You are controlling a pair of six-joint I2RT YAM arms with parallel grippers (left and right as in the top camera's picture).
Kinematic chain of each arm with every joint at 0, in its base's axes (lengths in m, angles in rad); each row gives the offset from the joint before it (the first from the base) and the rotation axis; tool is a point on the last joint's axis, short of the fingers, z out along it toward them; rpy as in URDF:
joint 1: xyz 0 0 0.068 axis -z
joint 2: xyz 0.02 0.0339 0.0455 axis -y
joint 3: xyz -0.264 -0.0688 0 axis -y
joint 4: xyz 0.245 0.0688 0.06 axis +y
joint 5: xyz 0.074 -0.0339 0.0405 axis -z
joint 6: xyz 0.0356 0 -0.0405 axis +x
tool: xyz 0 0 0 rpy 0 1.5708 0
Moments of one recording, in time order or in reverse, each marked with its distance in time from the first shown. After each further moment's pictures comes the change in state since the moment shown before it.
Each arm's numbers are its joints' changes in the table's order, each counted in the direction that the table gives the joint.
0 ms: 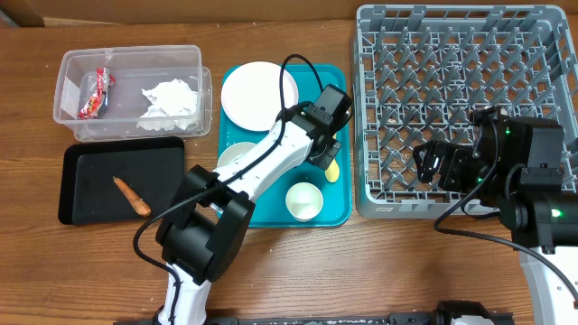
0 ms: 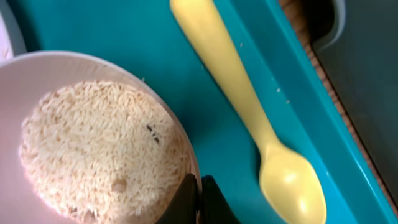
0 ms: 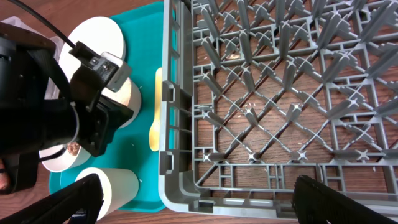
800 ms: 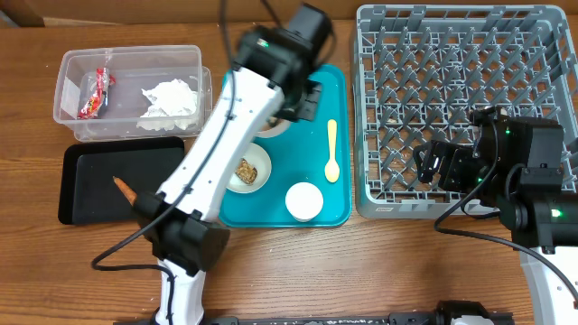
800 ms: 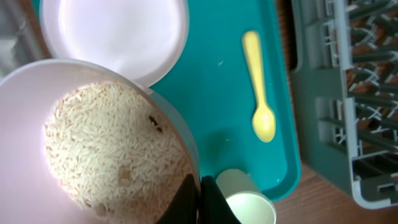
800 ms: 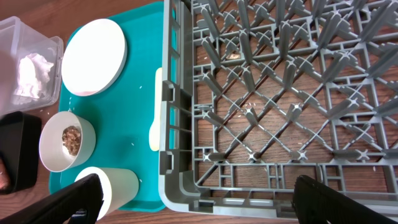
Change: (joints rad) left arm -0.137 -0.004 0.753 0.805 0.045 -0.218; right arm 0.000 0.000 0.000 0.000 0.000 0.000
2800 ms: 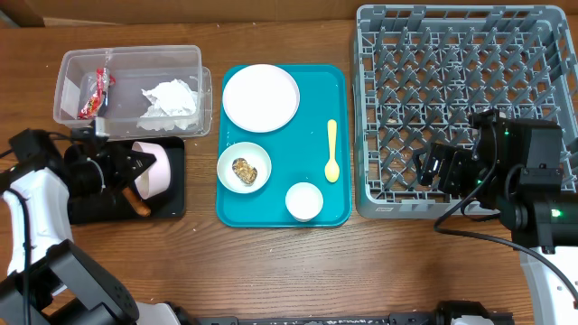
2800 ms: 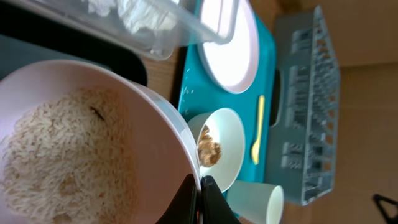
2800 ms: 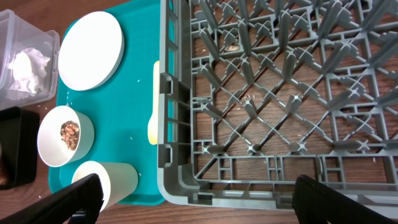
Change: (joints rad) left arm -1.125 0.468 -1.200 -0.639 0.961 0.430; right arm 0.000 0.000 0.000 0.027 0.000 0.000
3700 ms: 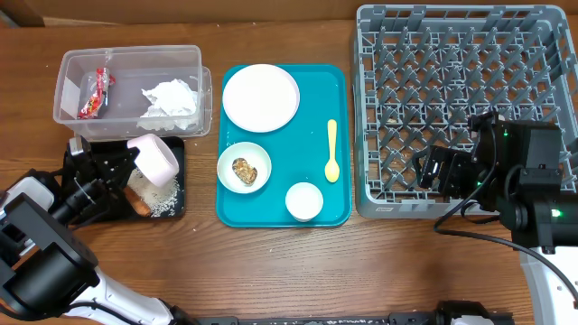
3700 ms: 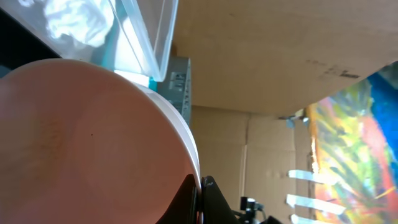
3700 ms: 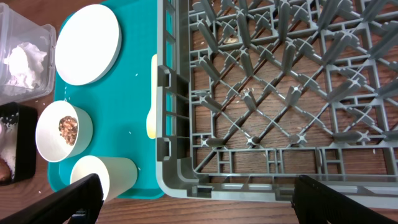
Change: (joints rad) left arm -0.147 -0.334 -0.010 0.076 0.603 0.026; right arm 0.000 0.000 0.000 0.024 0.000 0.000
